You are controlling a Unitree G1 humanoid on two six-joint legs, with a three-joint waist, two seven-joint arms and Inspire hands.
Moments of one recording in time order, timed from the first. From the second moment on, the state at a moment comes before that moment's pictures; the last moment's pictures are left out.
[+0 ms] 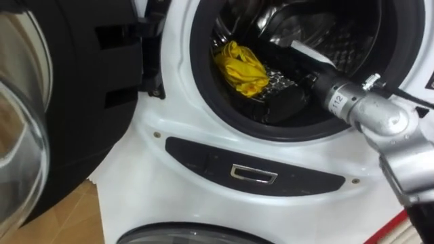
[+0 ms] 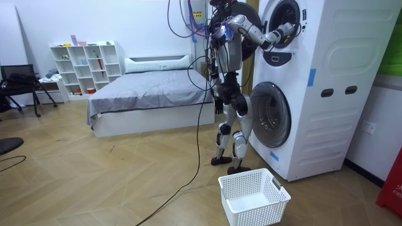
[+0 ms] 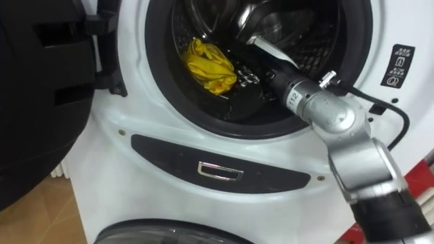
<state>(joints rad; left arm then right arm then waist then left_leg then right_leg) 0.19 0.28 0.05 1.03 -0.01 0.22 0.08 -0.67 -0.51 0.17 0.19 -0.08 0.22 0.44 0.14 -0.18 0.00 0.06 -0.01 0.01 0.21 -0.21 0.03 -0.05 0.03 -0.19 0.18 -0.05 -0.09</state>
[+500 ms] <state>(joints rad) 0.17 0.30 0.03 1.04 0.01 0.22 0.05 -0.69 -0.53 0.18 0.21 -0.08 0.22 0.38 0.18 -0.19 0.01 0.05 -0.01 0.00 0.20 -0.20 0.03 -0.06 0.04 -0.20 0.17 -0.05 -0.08</state>
